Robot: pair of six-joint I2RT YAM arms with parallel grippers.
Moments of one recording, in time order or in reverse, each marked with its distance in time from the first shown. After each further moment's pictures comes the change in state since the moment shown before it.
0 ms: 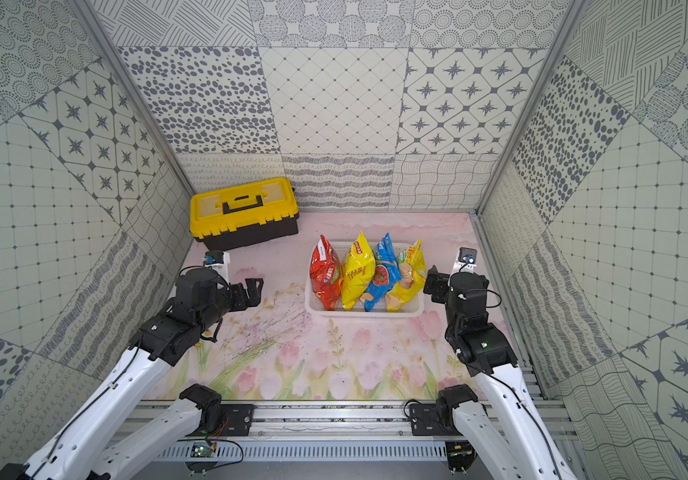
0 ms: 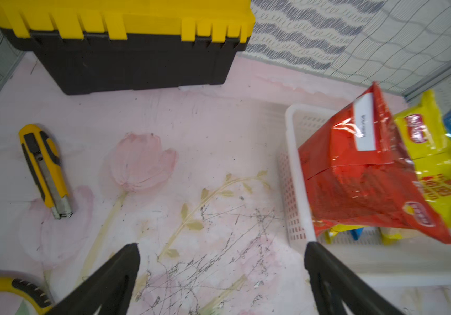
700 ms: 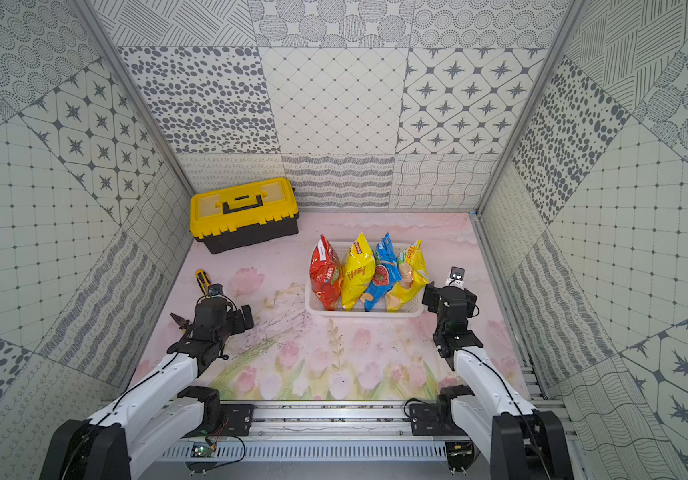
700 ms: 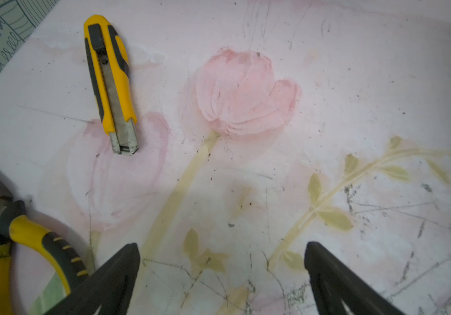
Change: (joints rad) left arm 0.233 0.137 -0.496 0.524 -0.073 0.114; right arm -0.150 0.294 -0.415 0.693 -0.058 -0.040
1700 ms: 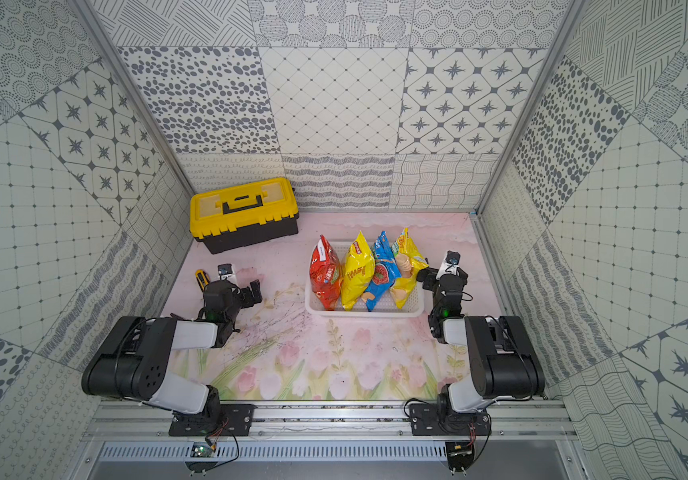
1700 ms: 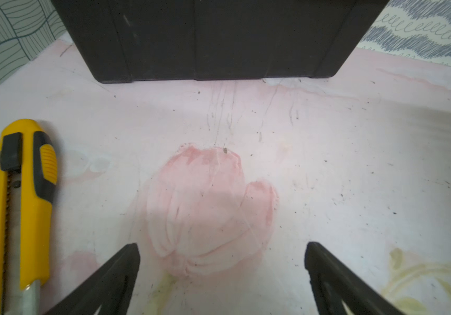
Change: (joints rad) left arm 0.052 0.584 0.076 0.750 0.123 0.104; right arm -0.055 0.508 0.062 0.680 -0.166 -0.001
